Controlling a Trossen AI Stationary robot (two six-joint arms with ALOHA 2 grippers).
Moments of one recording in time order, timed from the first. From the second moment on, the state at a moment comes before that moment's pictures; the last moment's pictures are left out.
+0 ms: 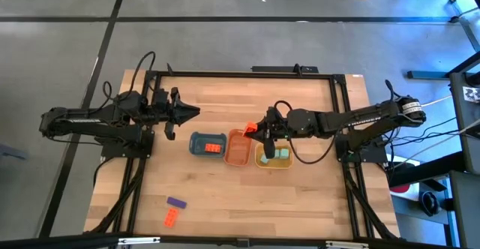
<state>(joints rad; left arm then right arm) 0.09 0.61 0.56 0.17 -0.02 -0.28 0.11 1.37 0.94 0.19 0.14 0.42</state>
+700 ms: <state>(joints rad) 0.09 0.62 0.56 0.17 -0.06 -0.33 0.11 1.37 0.94 0.19 0.14 0.41</state>
